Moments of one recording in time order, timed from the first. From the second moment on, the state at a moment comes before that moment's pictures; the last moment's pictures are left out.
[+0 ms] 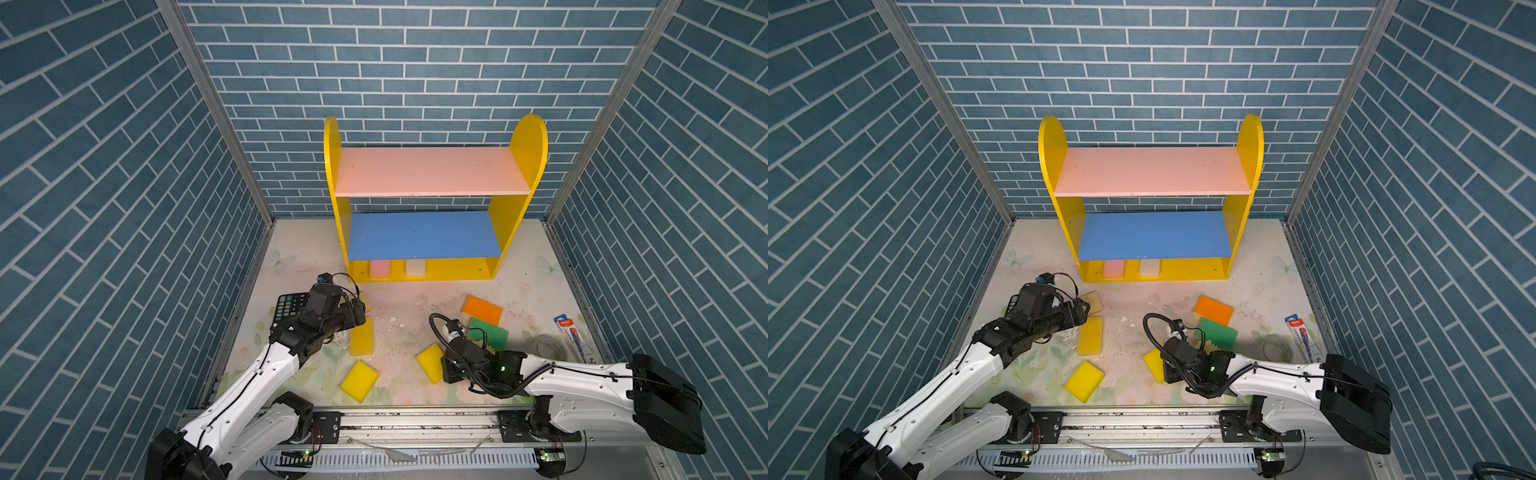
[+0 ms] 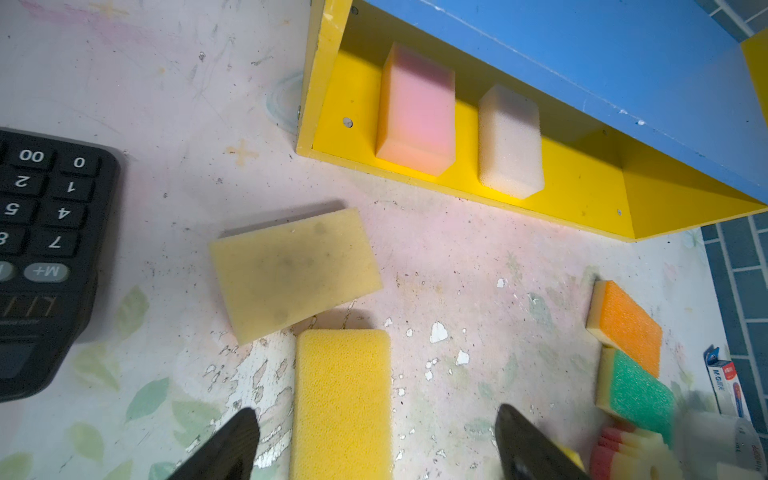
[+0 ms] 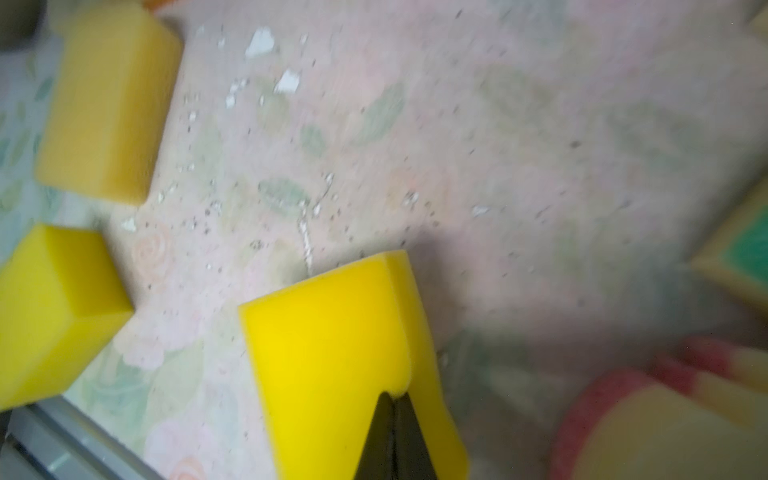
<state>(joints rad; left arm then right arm) -0.45 0.93 0.66 -0.51 -0.02 -0.65 1.15 1.14 0.44 -0.23 0.21 0.82</state>
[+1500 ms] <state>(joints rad) -0.44 0.74 0.66 -0.71 -0.15 -0.66 0.54 1.76 0.82 0.37 0.24 0.52</state>
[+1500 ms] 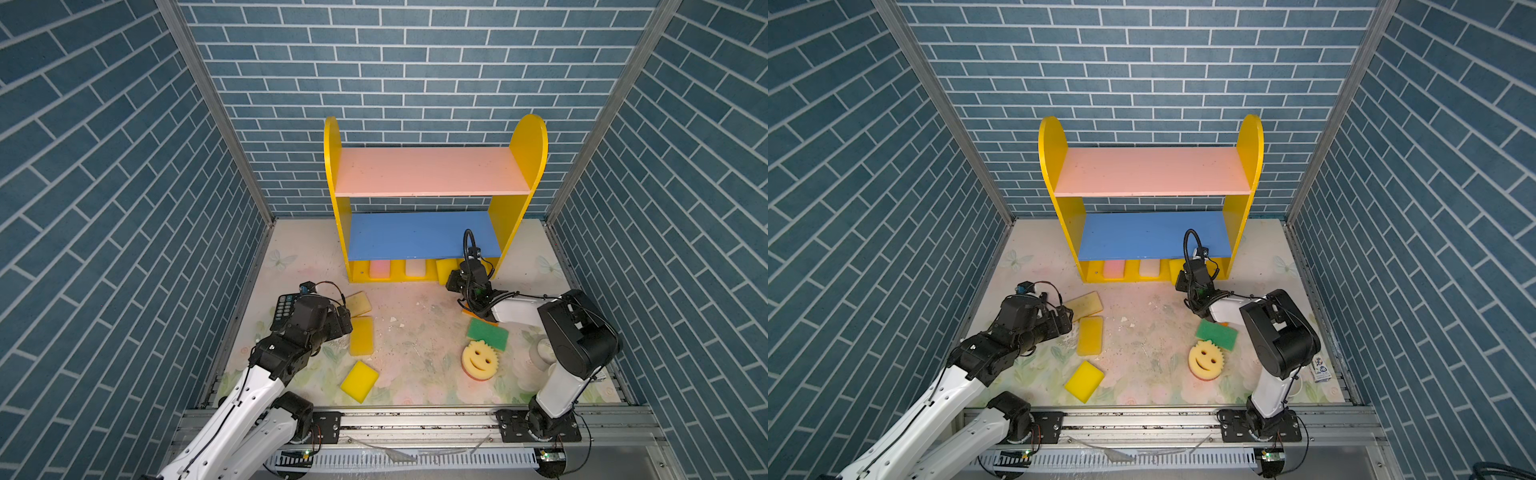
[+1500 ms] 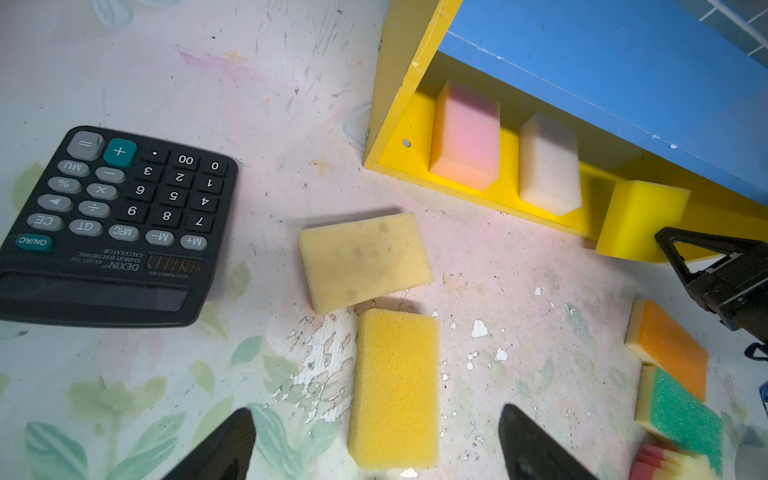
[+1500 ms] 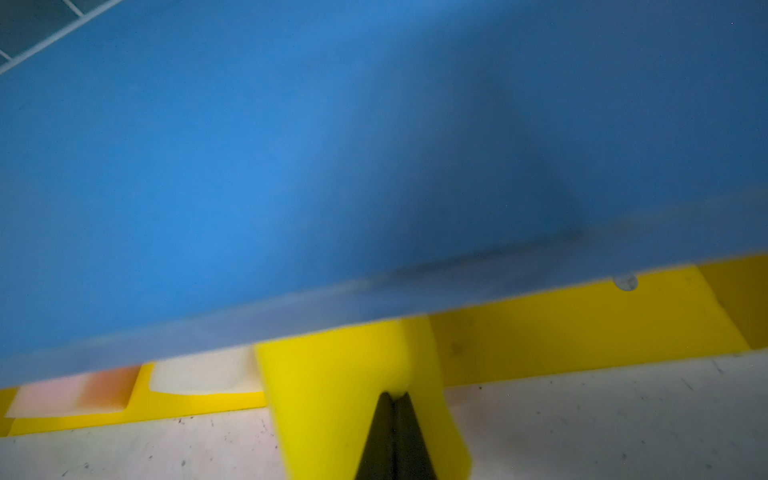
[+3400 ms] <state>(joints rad) -0.44 0.70 0.66 -0.72 -0.12 -0.65 0.52 1.80 0.62 0.68 0.11 0.94</state>
